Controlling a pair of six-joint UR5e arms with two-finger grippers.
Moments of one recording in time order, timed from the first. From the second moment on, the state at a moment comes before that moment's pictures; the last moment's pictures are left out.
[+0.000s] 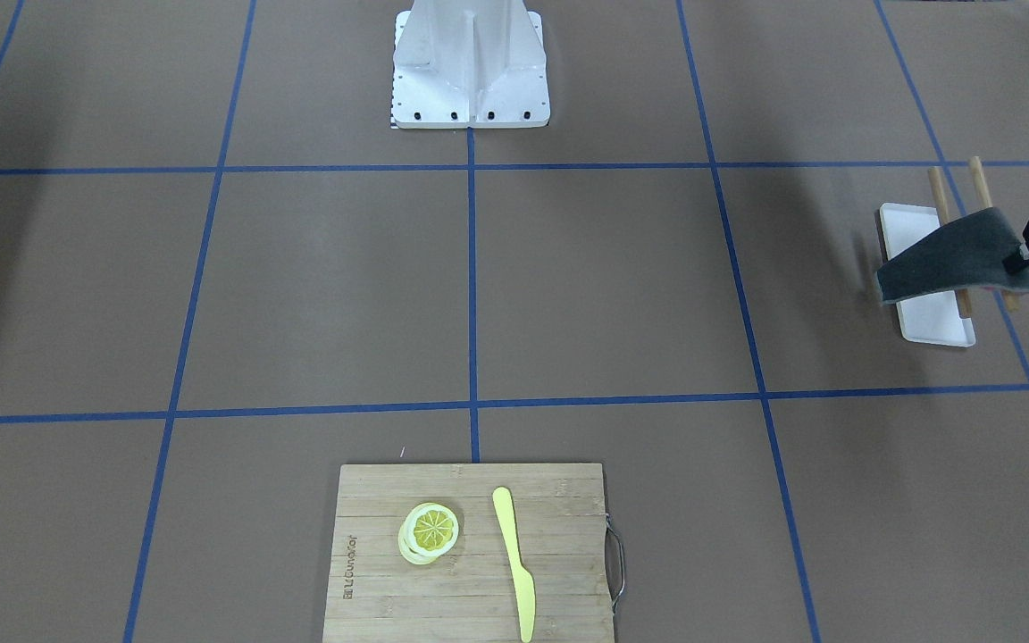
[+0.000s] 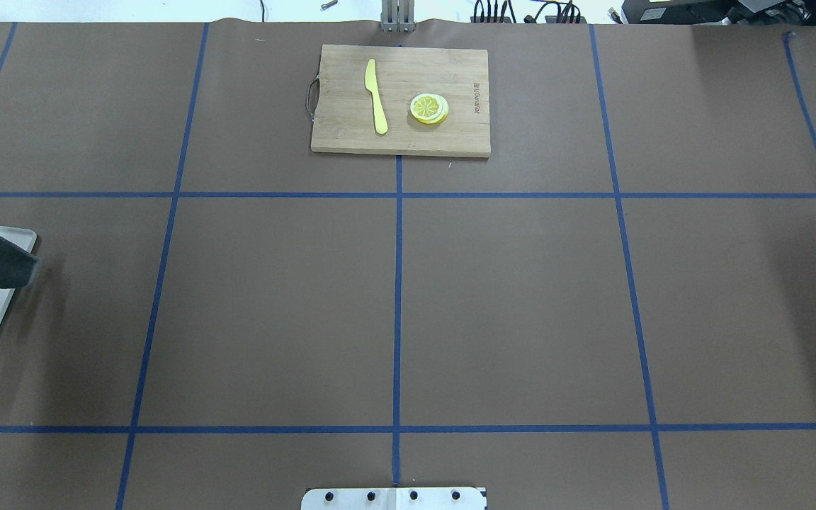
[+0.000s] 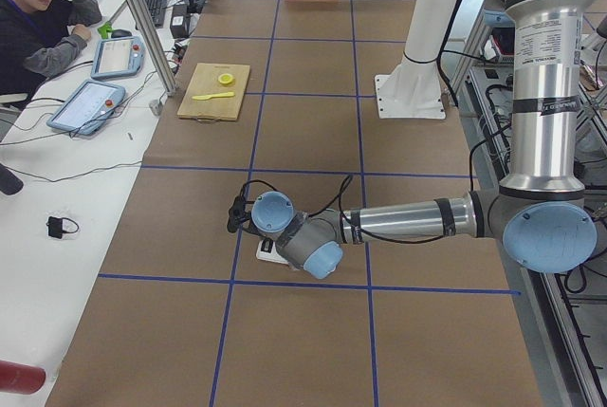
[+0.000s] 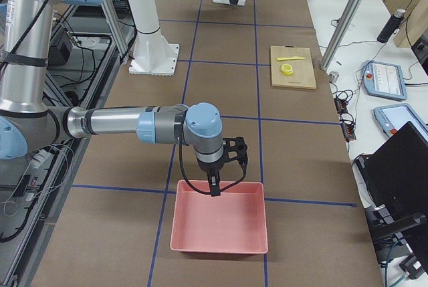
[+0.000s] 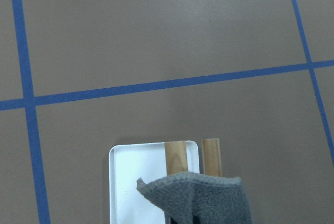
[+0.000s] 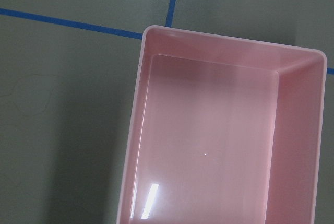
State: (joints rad) left arm -1.37 -1.51 -1.44 -2.41 -2.59 -0.46; right arm 1.67 -1.81 1.91 -1.63 2.29 -0.21
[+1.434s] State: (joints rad) left arm -1.43 -1.55 -1.73 -2.23 -2.63 -0.61; right arm 1.67 -1.80 1.95 -1.63 2.30 -0.19
